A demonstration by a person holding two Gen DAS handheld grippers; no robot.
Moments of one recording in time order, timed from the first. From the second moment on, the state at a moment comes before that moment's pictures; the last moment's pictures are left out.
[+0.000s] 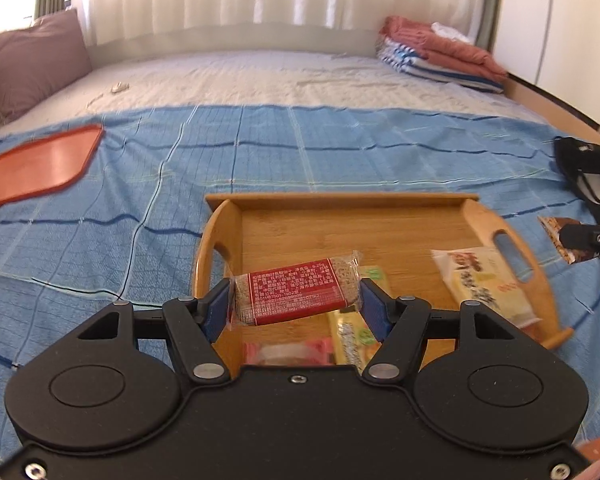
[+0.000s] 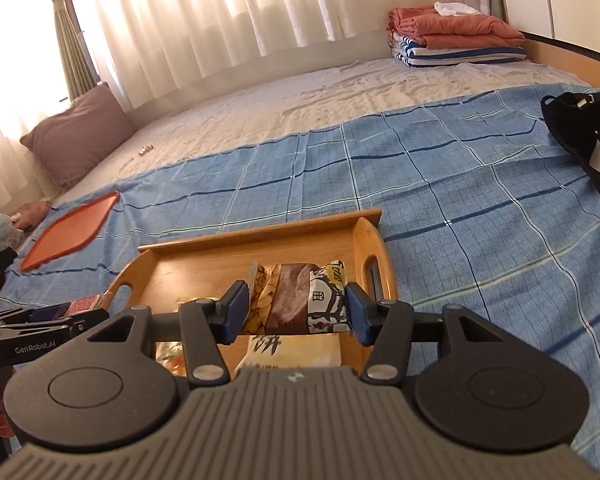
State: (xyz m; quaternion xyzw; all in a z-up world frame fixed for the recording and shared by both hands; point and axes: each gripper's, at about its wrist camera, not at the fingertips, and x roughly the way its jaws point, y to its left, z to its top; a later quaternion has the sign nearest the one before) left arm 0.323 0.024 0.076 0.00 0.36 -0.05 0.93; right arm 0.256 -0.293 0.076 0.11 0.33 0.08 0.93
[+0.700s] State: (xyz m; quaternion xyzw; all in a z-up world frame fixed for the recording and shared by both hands) left arm 0.374 0.023 0.017 0.04 0.38 -0.04 0.92; right arm 0.377 -0.254 0.006 0.08 0.40 0.07 0.91
